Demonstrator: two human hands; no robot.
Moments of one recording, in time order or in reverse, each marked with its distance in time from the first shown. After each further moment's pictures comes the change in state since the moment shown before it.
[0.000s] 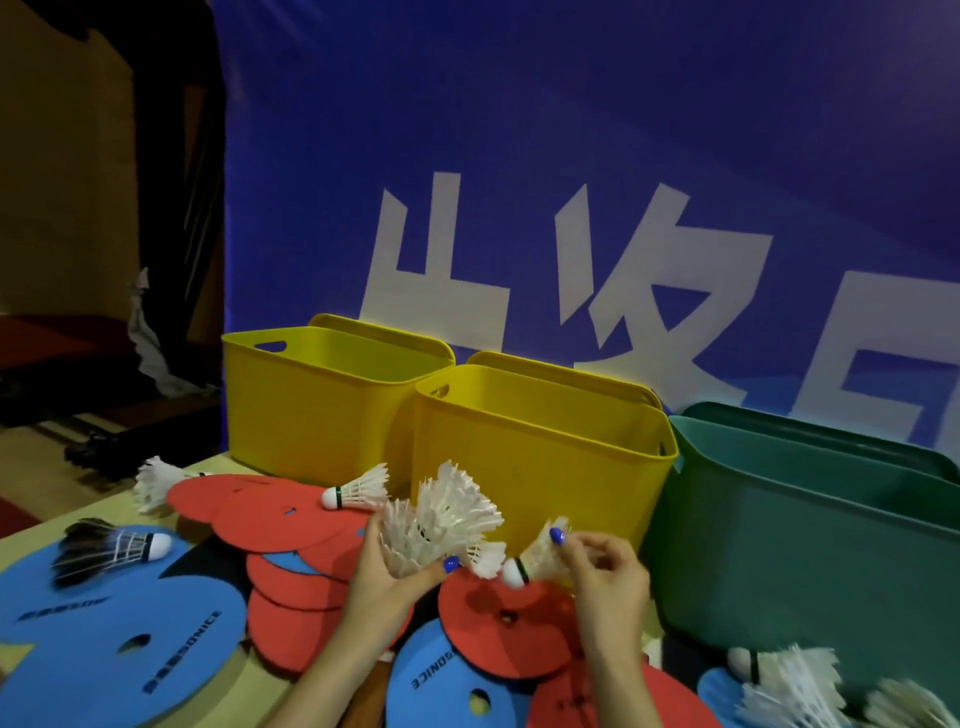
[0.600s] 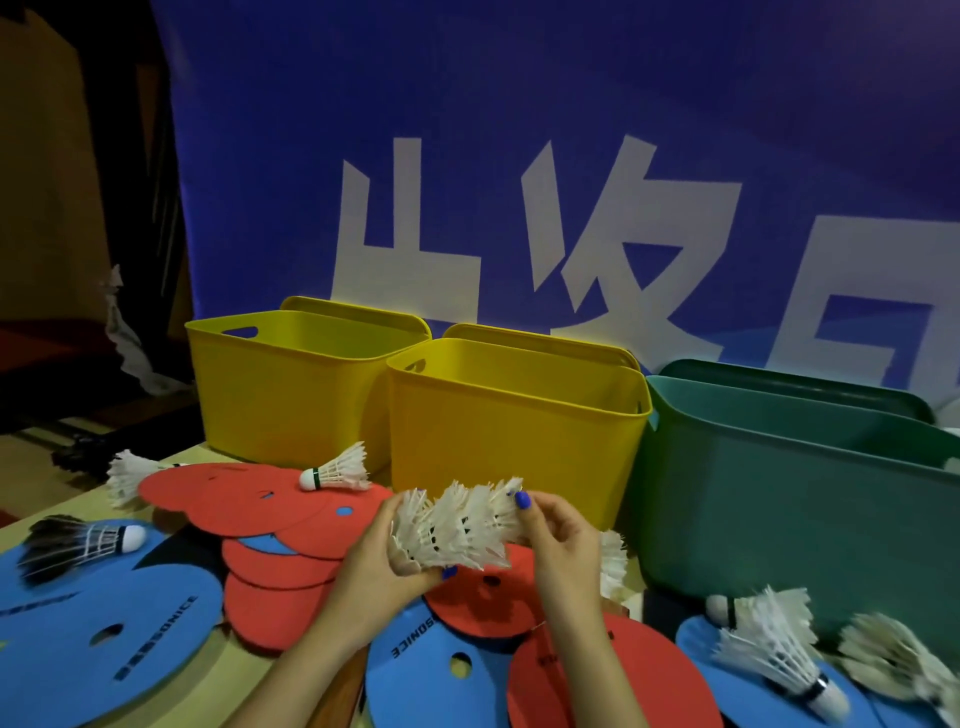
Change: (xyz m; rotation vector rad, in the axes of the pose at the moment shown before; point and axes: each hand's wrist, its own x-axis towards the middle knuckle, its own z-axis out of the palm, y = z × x) left_hand -0.001 -0.017 0.002 0.396 -0.161 0.011; right_hand -0.020 -0.013 0.000 0.300 -0.240 0.004
